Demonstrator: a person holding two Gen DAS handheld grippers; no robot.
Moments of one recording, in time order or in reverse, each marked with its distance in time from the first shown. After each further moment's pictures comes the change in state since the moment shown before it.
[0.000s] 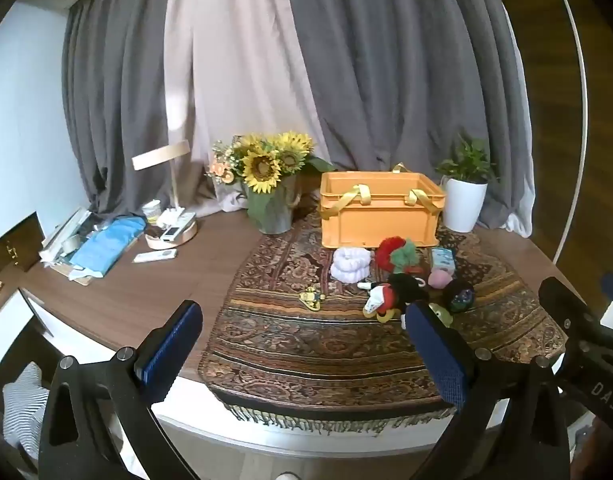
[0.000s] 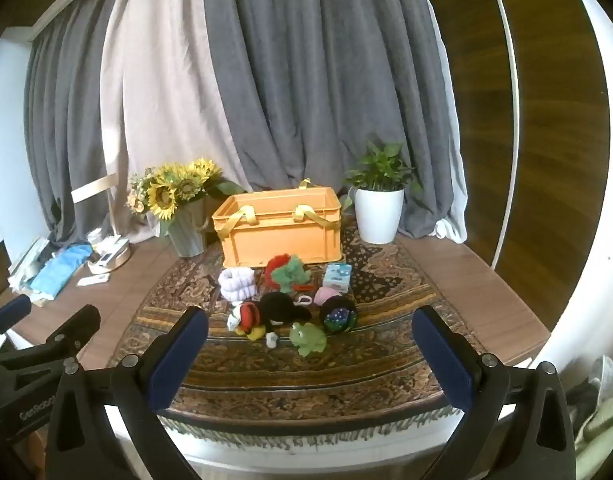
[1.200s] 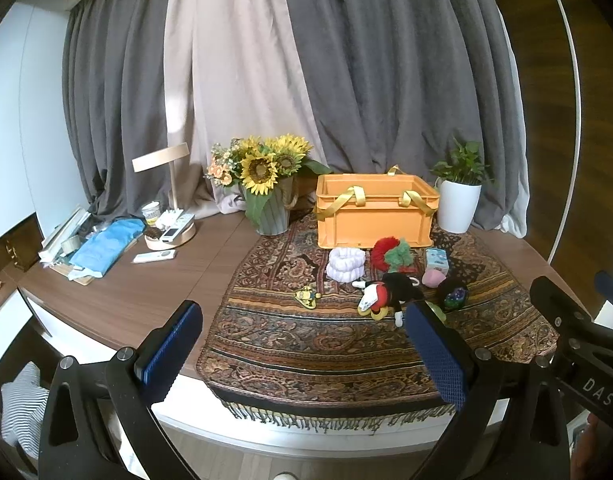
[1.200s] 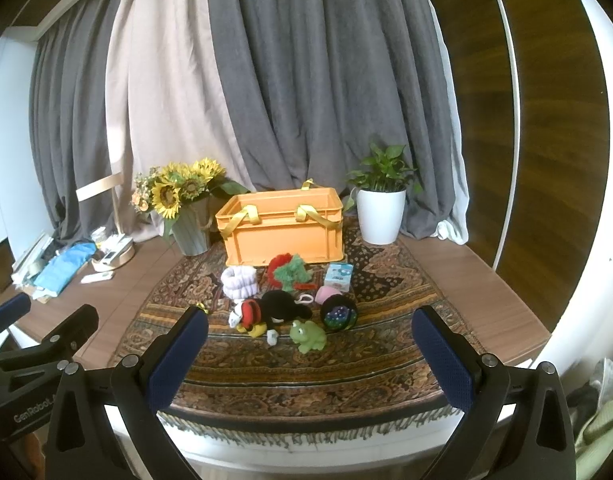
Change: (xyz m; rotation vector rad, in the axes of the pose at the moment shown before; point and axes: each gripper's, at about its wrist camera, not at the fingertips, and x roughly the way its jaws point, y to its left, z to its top) left arm -0.014 -0.007 -0.001 -0.001 -0.008 -0.004; right arm -0.005 -0.004 -0.001 -0.012 0.002 0.001
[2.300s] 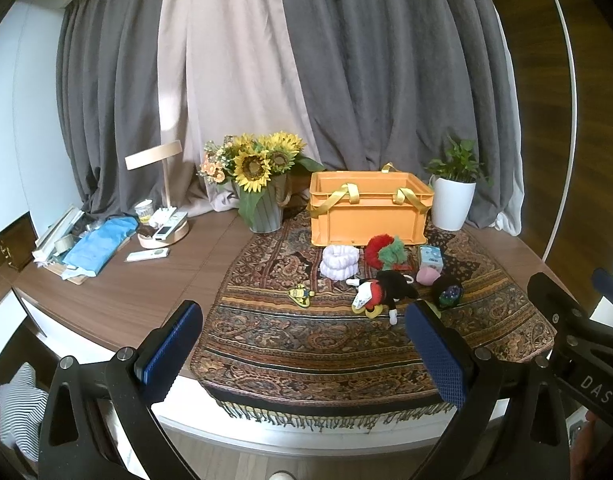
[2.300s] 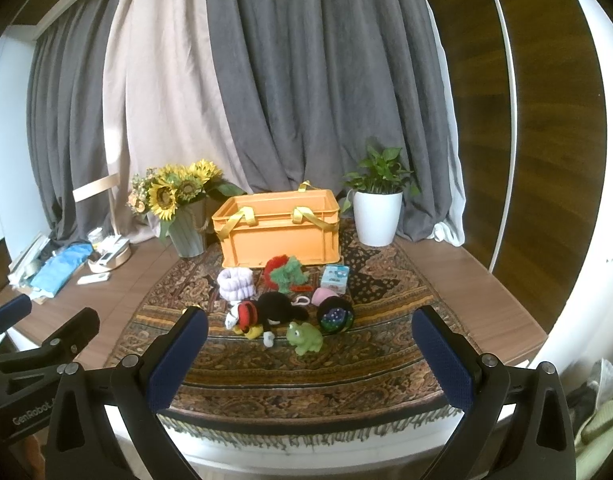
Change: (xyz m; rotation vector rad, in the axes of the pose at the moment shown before) left arm -0.004 -0.017 0.000 -0.002 0.008 -0.015; right arm 0.000 0.000 -0.001 -0.008 -0.010 -0.009
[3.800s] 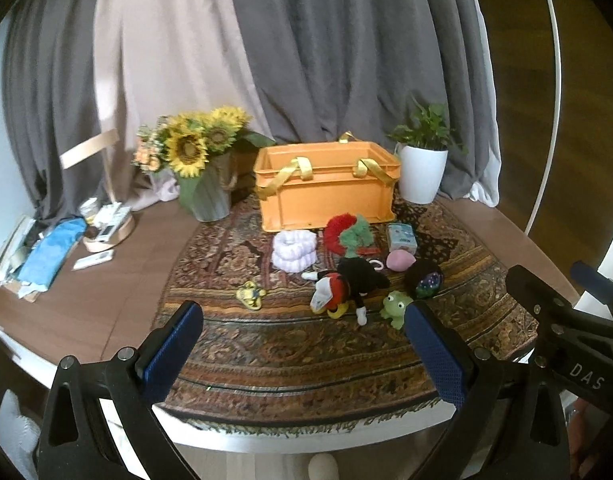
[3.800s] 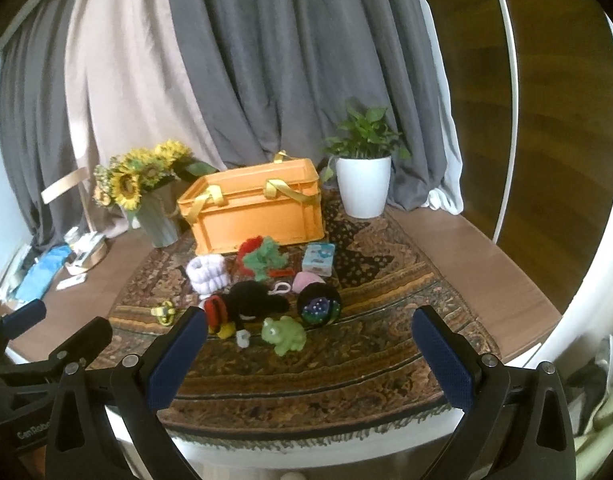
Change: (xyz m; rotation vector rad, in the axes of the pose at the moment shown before) left arm 0.088 -0.028 0.012 0.081 0.104 -0.152; right arm 0.077 -0.027 -0.001 0.075 0.115 -0.039
